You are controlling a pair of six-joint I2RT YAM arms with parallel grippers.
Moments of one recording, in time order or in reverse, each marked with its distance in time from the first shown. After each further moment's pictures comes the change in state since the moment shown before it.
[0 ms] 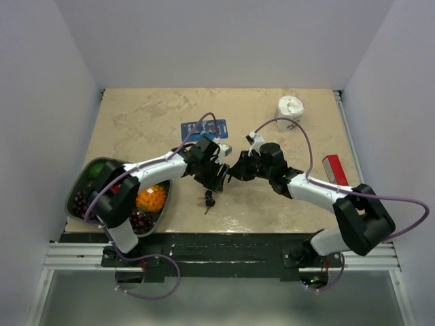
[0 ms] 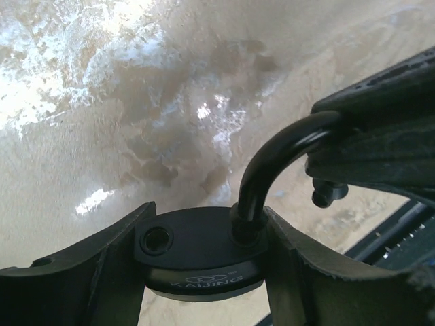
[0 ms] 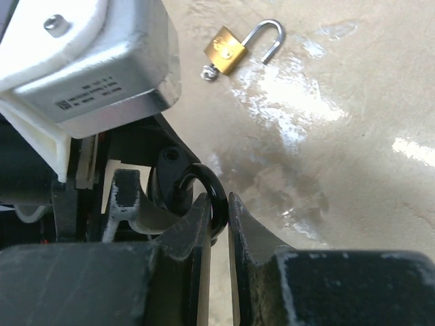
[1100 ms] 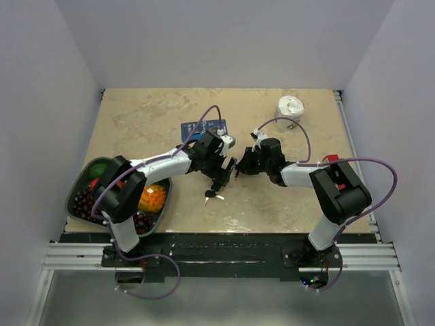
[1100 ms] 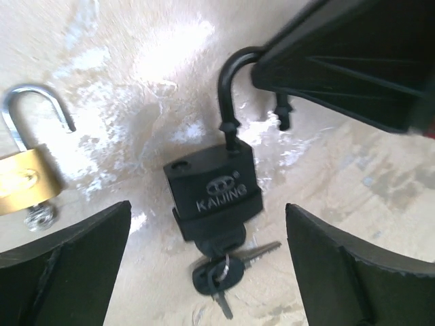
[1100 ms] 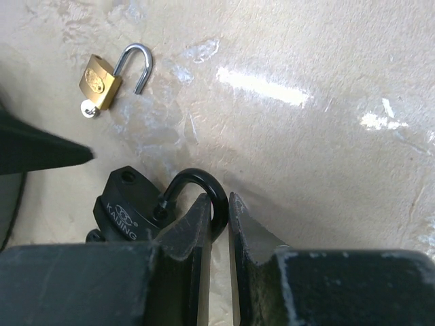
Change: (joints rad) left arm -0.002 0.124 0.087 0.100 -0.114 0.038; right arm -0.129 0.299 0.060 0.104 0.026 -0.055
